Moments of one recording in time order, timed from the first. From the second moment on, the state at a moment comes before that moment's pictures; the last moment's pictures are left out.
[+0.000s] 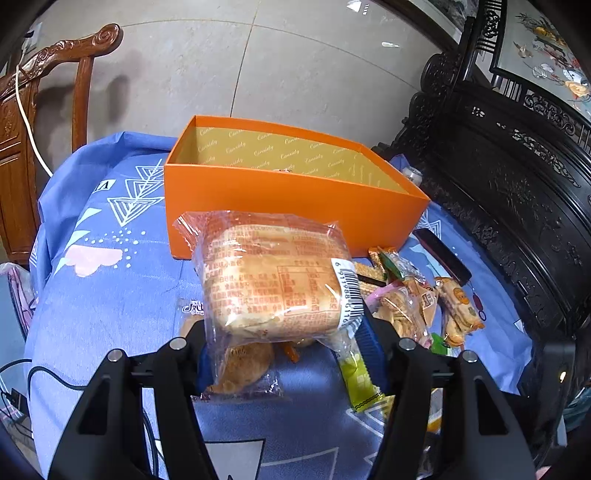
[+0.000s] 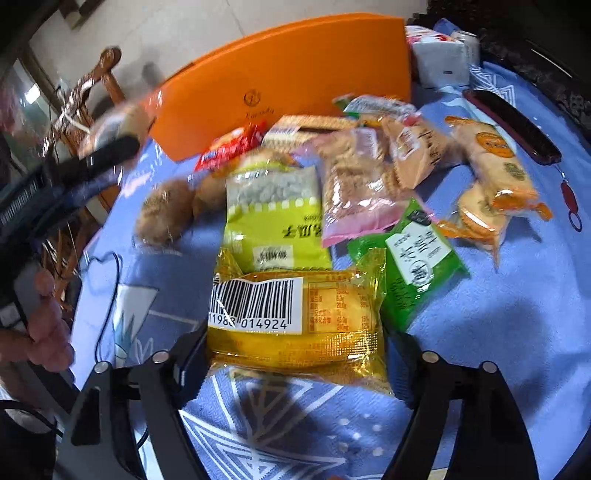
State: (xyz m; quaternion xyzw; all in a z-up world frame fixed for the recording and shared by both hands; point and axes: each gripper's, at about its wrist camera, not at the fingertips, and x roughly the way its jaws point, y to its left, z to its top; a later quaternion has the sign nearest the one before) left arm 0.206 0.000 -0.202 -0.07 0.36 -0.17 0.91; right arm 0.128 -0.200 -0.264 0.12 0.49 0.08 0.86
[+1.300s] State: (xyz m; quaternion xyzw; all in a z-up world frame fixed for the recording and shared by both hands) left arm 0.349 -0.018 -0.080 -0.01 0.32 -0.06 0.95; right arm 0.299 -0.220 -0.086 0.09 0.29 0.07 0.95
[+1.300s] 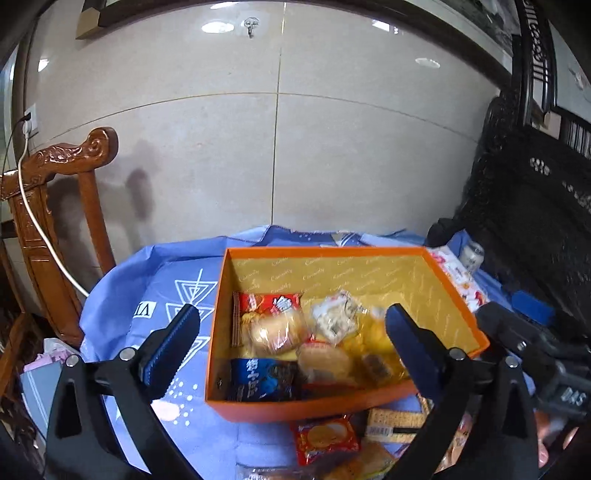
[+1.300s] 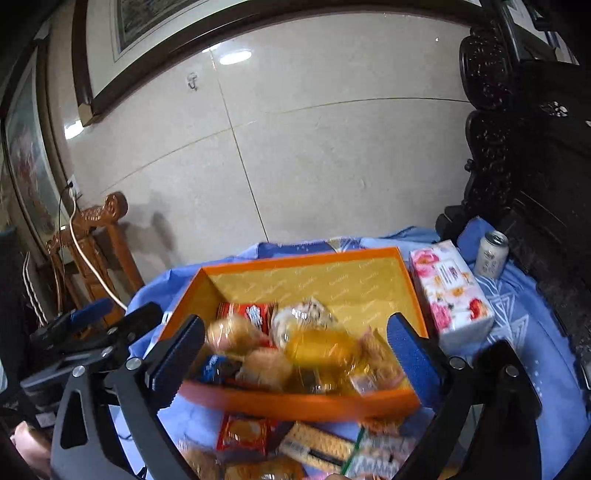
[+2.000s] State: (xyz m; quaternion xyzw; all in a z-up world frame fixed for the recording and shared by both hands) left arm 0.170 0.002 -0.172 -0.04 0.36 -0.10 0.93; right arm 0.138 -0.259 -0.196 0.07 0.35 0.04 0.93
